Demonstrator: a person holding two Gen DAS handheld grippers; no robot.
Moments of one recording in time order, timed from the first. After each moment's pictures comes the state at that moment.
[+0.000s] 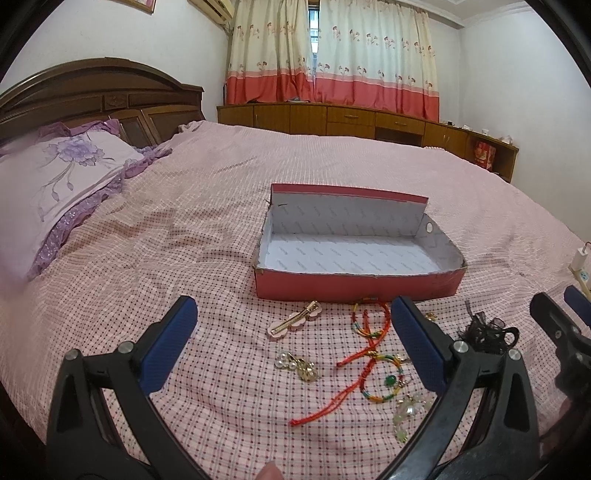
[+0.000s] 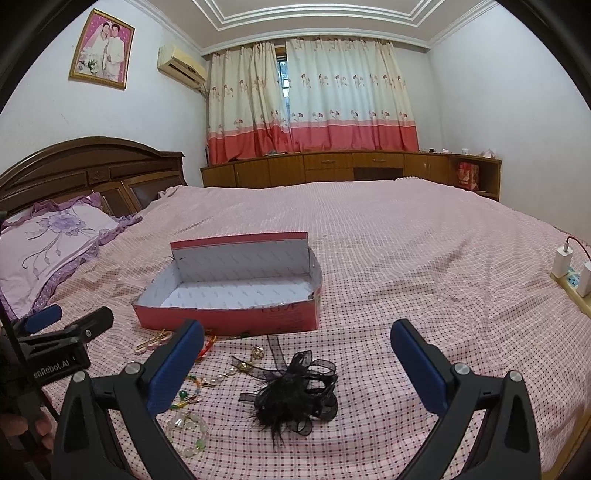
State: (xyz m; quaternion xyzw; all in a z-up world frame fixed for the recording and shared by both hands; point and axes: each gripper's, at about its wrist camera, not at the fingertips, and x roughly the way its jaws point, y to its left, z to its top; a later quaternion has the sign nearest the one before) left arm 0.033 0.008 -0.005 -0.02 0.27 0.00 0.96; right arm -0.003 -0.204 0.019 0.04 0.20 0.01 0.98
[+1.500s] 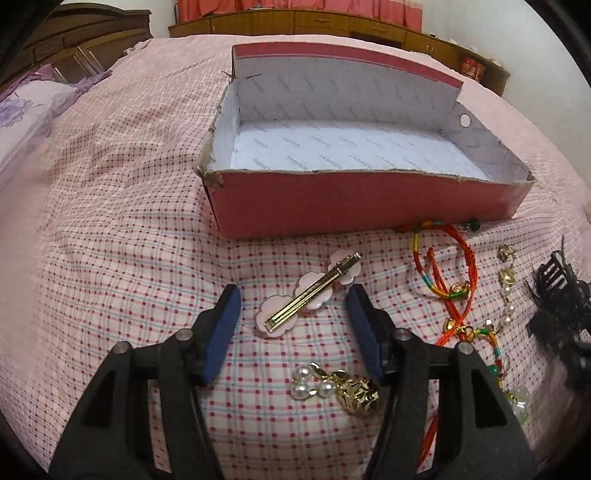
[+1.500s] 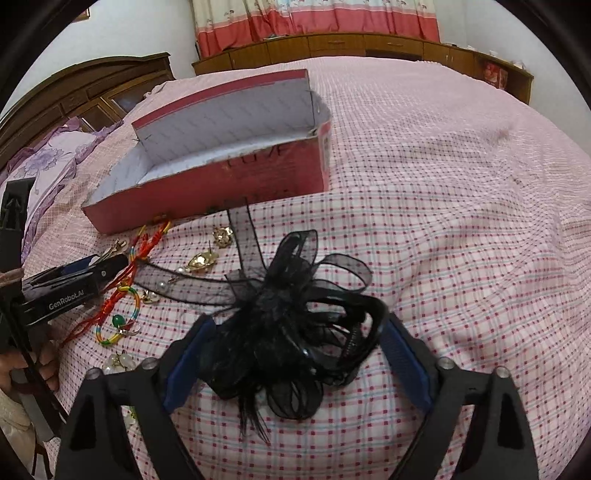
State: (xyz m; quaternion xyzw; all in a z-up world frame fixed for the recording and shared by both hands) left arm 0.129 0.015 -0.092 0.02 0.44 -0.07 0.89; right arm 0.071 -0.209 -0.076 0.06 0.44 0.05 0.90
